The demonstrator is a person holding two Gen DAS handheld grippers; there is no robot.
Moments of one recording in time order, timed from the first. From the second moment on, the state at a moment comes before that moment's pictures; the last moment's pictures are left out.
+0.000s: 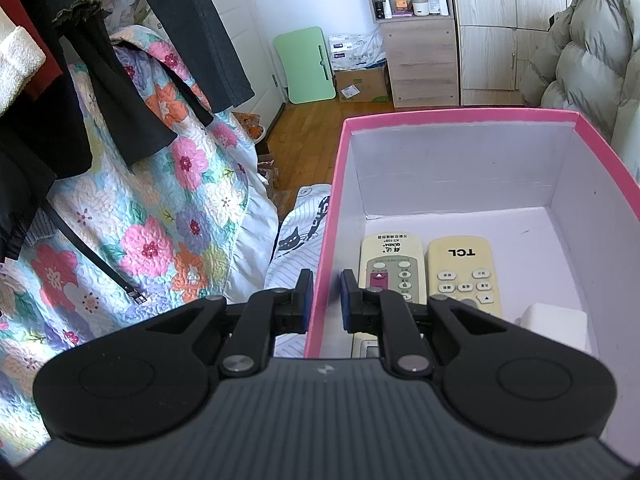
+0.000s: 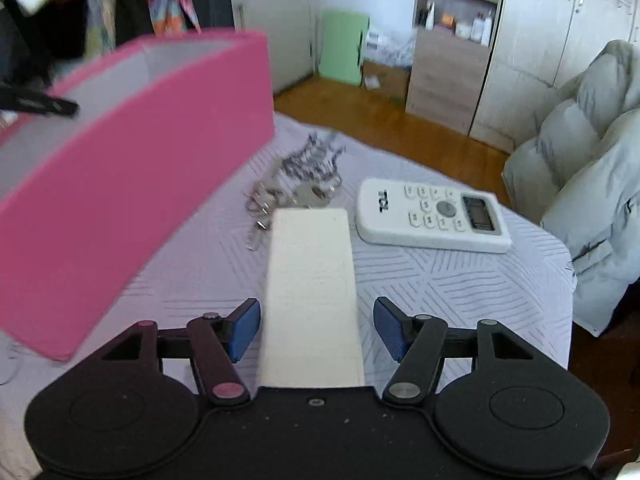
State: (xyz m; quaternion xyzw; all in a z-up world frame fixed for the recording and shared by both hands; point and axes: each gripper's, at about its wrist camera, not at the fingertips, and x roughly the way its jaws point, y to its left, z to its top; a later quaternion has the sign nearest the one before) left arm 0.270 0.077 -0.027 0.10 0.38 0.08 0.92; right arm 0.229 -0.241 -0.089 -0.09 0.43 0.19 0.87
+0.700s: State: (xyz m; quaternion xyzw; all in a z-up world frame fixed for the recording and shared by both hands) left arm 0.269 0.082 -0.027 0.10 0.38 0.08 0.92; right arm 0.185 -0.233 -0.049 -0.06 0.35 0.18 0.92
